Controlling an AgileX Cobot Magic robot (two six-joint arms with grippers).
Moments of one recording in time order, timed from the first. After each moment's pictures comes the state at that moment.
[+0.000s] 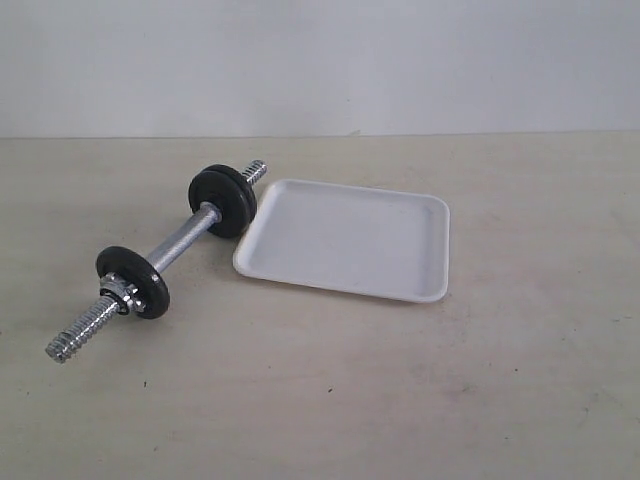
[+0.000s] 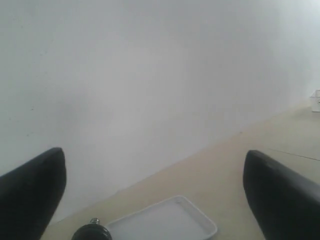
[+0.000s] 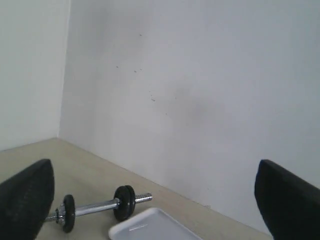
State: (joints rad) left arm -0.19 0.00 -0.55 -0.80 0.62 0.78; right arm 0.32 0.00 -0.77 0.41 0.74 -0.41
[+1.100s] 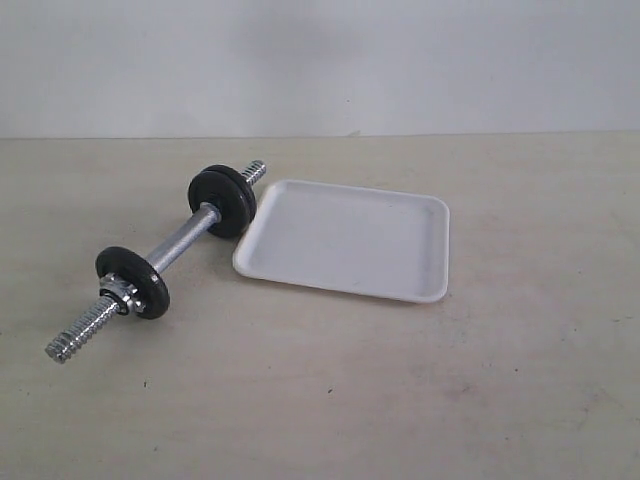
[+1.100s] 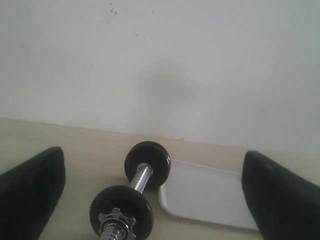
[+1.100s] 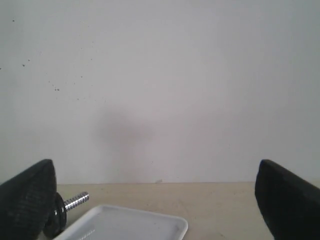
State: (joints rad) left arm -0.19 0.00 0.00 -0.96 0.07 0.71; right arm 0.32 0.00 0.00 0.39 -0.14 -0.26
